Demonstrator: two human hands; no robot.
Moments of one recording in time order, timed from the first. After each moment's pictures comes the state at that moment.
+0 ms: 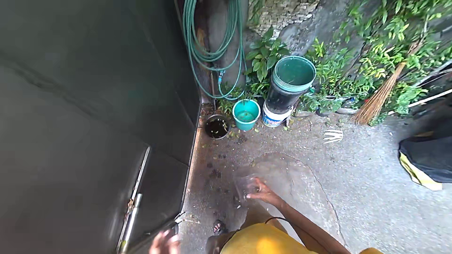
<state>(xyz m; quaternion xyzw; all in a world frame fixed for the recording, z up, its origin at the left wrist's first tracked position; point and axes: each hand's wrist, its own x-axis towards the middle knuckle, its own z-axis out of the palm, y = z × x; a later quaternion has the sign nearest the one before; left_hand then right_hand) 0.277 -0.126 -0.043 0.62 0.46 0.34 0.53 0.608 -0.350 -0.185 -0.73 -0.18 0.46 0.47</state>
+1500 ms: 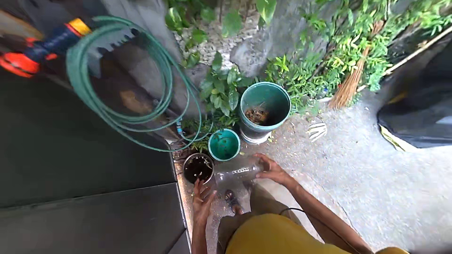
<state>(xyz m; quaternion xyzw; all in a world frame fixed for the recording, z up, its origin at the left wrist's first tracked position) 0.905 0.047 -0.120 0.65 0.29 0.01 0.70 1.072 -0.248 -0.078 -0.68 -0.11 0.31 0.66</state>
